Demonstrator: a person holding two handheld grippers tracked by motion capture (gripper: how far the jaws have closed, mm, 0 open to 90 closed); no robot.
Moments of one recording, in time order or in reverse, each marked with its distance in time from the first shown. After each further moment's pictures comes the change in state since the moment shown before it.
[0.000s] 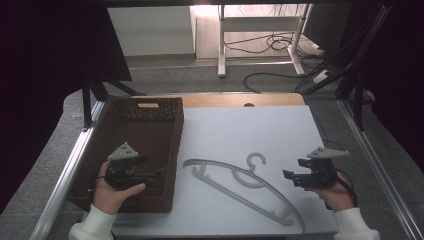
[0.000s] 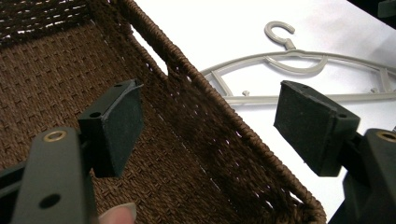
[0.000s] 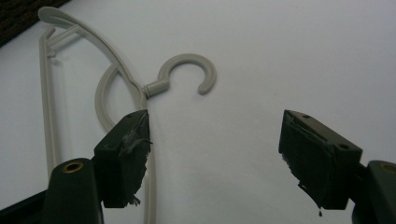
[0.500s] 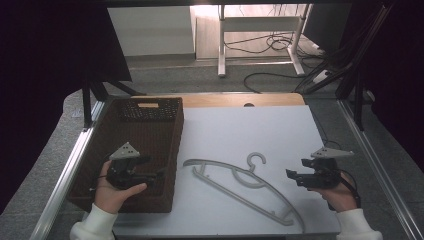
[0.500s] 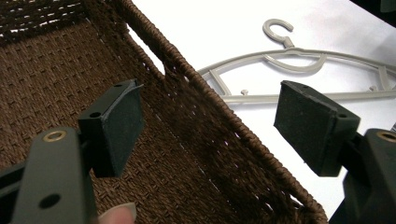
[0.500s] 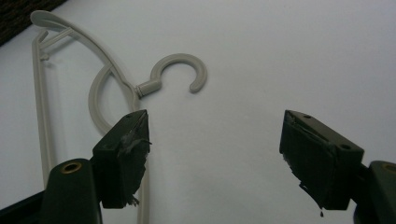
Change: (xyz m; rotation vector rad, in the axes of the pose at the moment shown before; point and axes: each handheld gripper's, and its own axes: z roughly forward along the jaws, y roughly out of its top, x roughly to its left) left arm -0.002 -0.001 0.001 0.002 -0.011 0.006; right arm -0.004 0.000 -0.005 -0.007 -0.017 0.018
